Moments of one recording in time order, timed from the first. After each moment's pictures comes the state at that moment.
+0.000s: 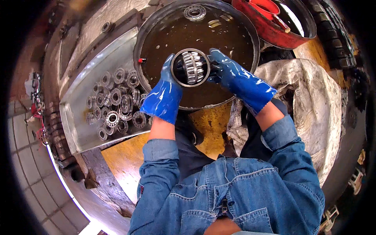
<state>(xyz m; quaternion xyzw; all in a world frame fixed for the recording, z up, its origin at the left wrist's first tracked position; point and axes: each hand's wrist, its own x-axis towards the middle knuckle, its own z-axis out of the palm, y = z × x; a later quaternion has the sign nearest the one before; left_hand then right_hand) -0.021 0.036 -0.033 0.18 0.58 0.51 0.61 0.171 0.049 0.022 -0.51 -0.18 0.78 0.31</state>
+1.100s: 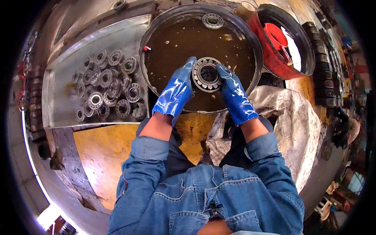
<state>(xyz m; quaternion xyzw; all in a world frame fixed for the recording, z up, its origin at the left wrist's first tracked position) -0.013 0.003 -0.055 0.47 0.60 0.47 0.45 0.178 0.044 -0.037 -0.48 -0.33 0.73 0.35</state>
